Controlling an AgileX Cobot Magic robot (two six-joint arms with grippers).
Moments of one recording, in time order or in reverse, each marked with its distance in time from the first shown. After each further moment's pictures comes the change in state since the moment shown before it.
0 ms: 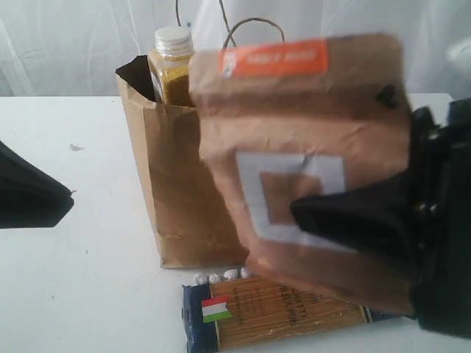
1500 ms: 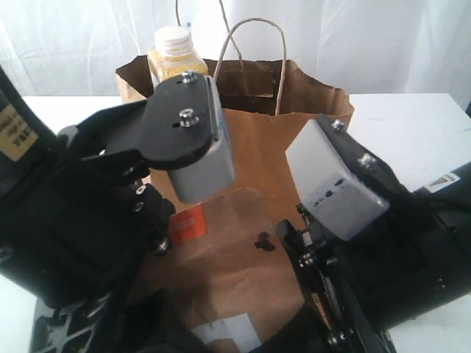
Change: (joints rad) left arm 0.000 0.288 0.005 -0.412 -0.034 0.481; right arm 0.000 0.336 0.064 0.415 0.343 -0.598
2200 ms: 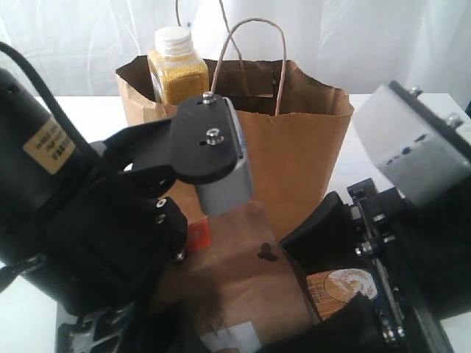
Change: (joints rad) left arm 0.000 0.044 0.000 -0.017 0.001 -0.012; right arm -0.093 -0.124 0.007 -0.043 0.025 0.129
